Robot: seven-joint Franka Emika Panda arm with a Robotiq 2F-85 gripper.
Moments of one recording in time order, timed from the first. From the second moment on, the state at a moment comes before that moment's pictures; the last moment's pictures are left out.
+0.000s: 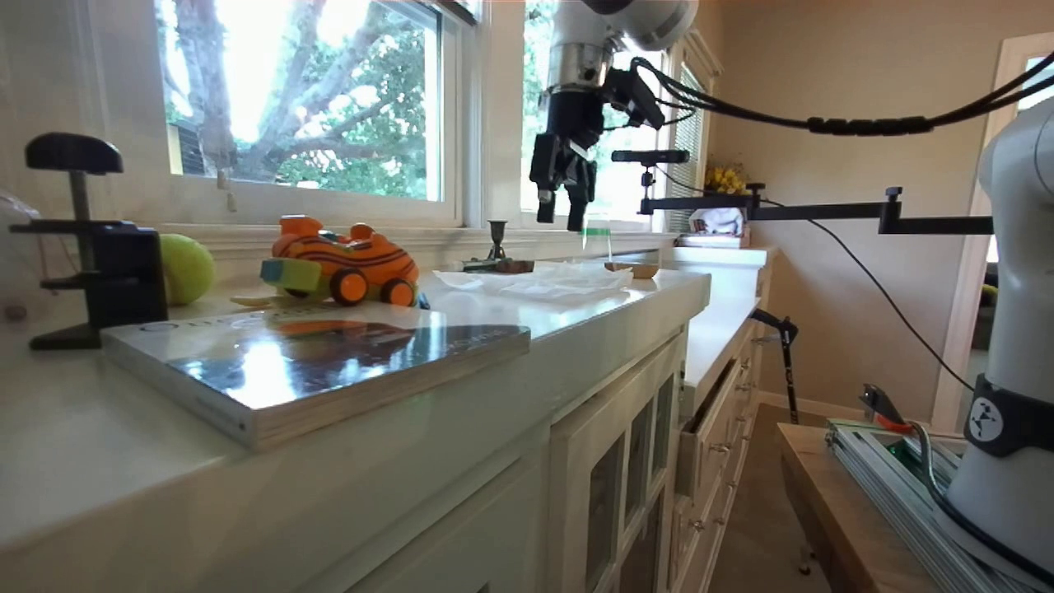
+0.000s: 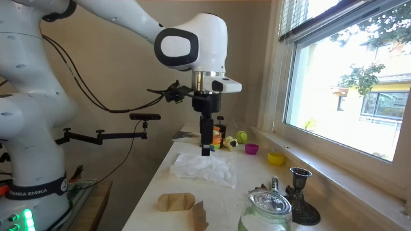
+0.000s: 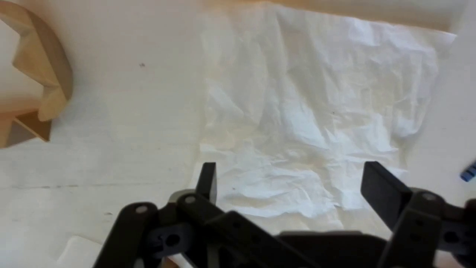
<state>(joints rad) -0.13 -0.25 -0.20 -2.35 0.06 2.16 -0.11</state>
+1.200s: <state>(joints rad) -0.22 -0.28 -0.31 -2.42 0.07 2.19 -0.30</state>
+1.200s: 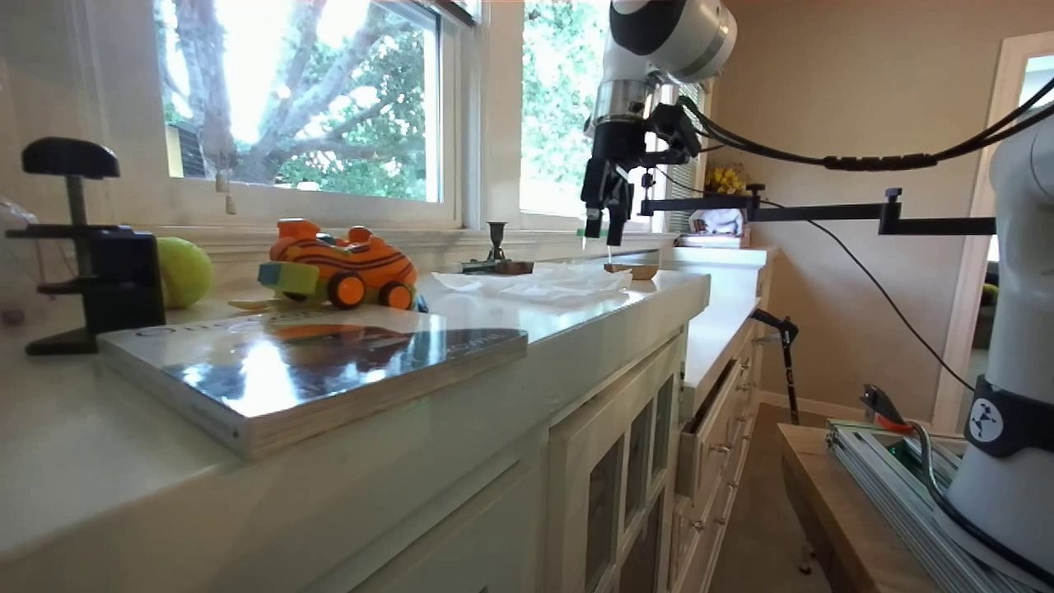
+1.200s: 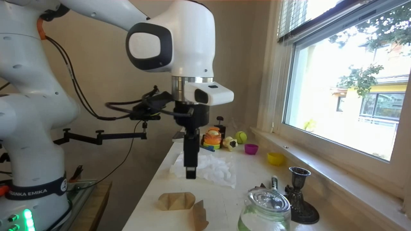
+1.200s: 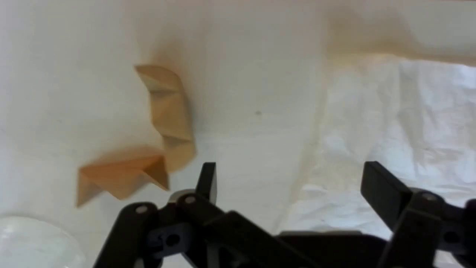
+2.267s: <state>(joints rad) -0.05 -0.05 -0.05 -2.08 0.05 2.13 0.07</state>
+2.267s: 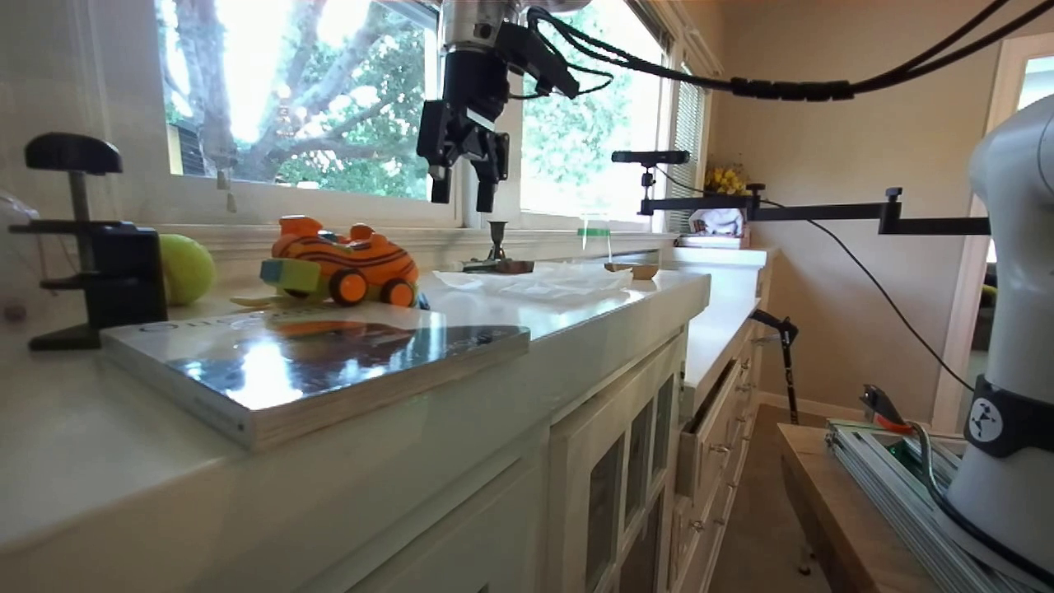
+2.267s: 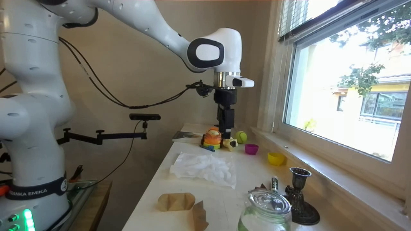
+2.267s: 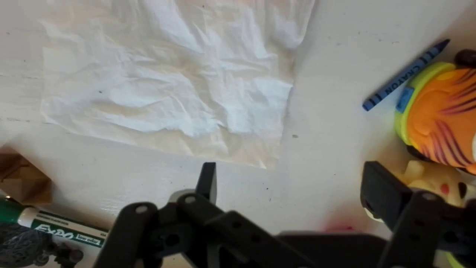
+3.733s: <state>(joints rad) -0.18 -0.08 -0.20 -2.28 -0.03 2.17 -0.09</state>
